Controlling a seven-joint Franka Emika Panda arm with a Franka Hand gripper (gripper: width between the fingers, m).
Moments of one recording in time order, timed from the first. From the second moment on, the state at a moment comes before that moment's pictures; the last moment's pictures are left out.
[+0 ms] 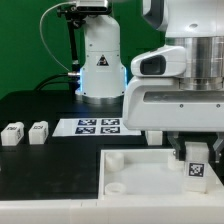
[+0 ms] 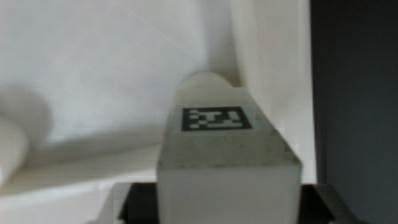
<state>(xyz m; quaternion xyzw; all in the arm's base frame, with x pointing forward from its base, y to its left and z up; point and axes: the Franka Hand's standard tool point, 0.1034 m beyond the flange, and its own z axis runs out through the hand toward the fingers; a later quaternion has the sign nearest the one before) 0.643 0.118 0.076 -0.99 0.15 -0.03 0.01</state>
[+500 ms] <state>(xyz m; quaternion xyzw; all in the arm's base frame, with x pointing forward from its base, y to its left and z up) 0.642 0.107 0.074 -0.79 0.61 0.01 0.04</state>
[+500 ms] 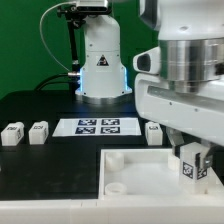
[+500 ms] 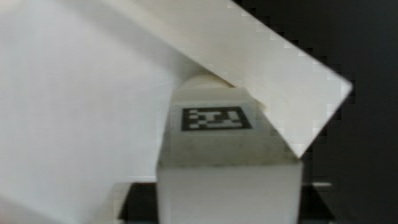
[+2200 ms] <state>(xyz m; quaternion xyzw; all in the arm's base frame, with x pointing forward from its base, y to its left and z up) 0.653 0.117 0.080 -1.00 0.09 -0.03 0.03</state>
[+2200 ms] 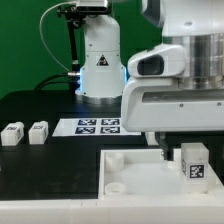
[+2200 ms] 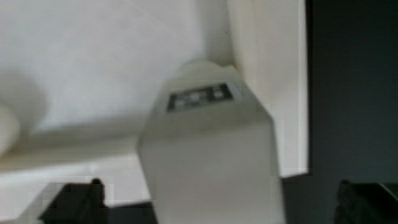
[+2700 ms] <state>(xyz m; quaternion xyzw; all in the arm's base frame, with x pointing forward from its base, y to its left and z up) 0.653 0.115 0.080 -0.98 0.21 -0.02 0.03</state>
